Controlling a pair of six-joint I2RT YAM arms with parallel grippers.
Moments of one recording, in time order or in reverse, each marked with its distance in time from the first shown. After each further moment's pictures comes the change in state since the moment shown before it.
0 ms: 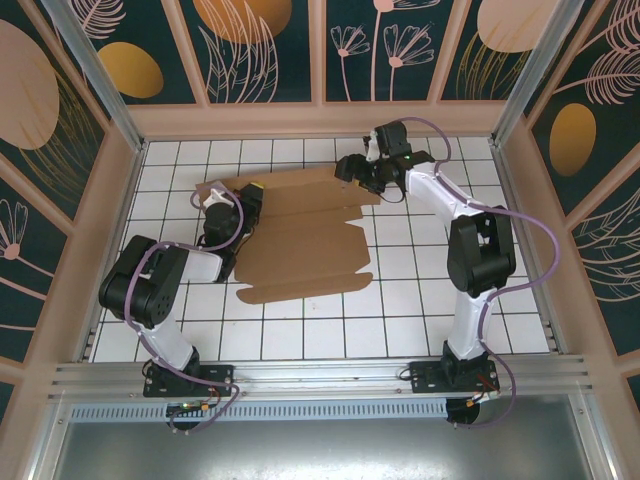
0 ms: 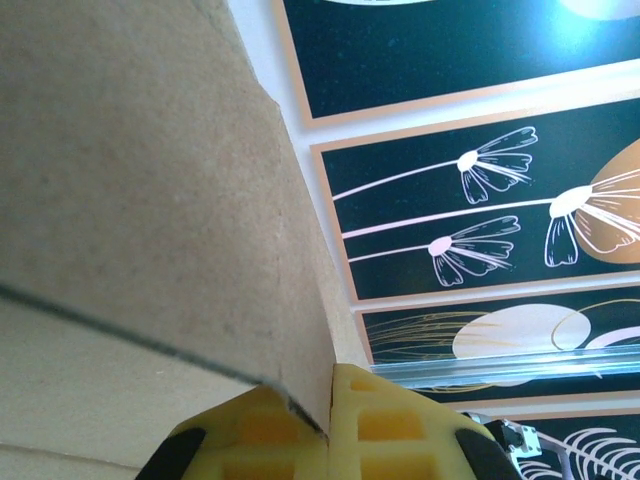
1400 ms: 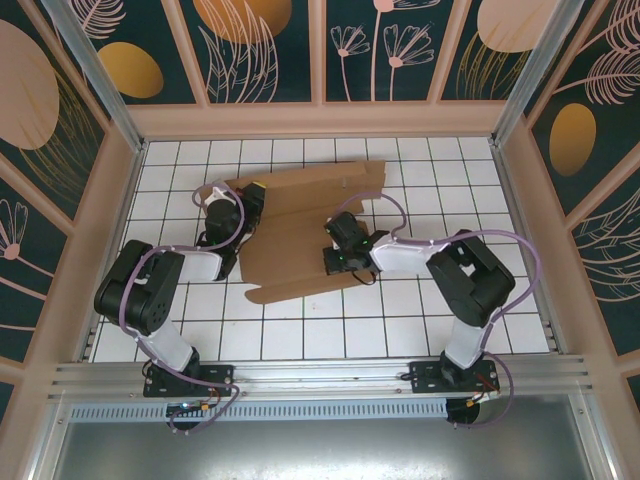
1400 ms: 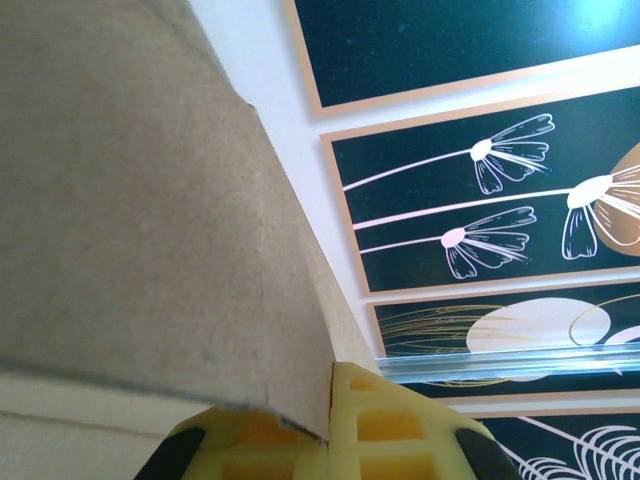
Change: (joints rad) left arm -0.012 -0.048 0.021 -0.109 -0.013 0.019; right arm 0.396 -0.171 -0.626 0.233 0.424 -0.114
